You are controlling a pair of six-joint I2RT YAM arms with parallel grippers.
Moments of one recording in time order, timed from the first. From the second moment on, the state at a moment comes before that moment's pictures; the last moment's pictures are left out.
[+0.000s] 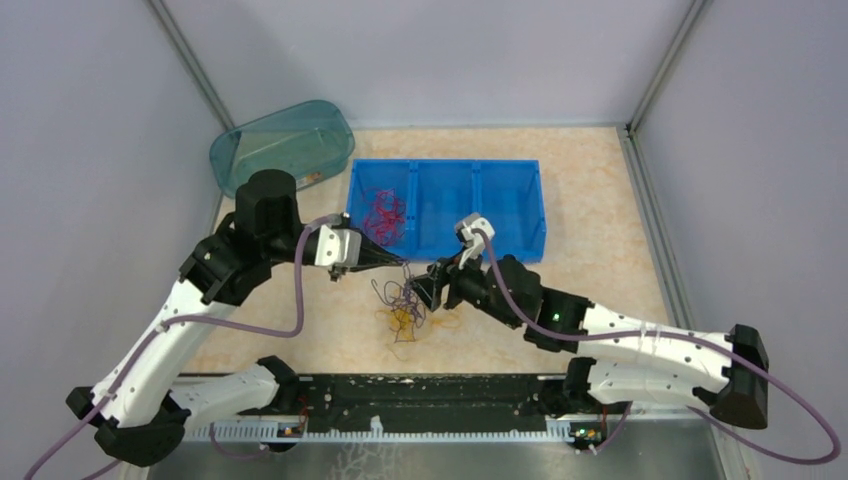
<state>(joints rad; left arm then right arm) -0.69 1.00 1.30 -0.65 0.91 0.65 1.18 0.90 0.71 0.04 0.27 0.48</state>
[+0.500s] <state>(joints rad) -0.69 1.06 1.57 -0.65 0.95 0.62 1.18 1.06 0.83 0.18 0.29 0.37</state>
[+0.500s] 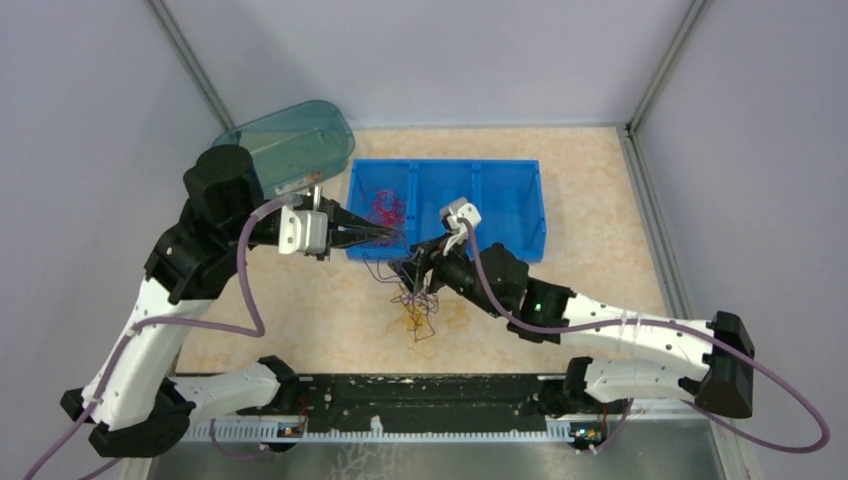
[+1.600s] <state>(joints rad) -0.69 1.12 1.82 -0.17 0.81 0.48 1.18 0.91 0.35 0.34 0.39 0.61</state>
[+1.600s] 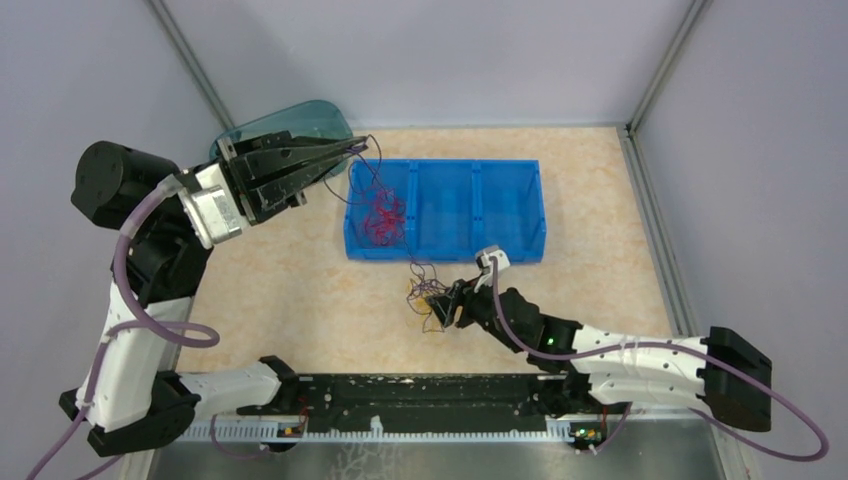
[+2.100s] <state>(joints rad) -0.69 1.10 1.80 -0.09 0.76 0.50 1.18 0.66 0.43 0.16 0.33 0.59</state>
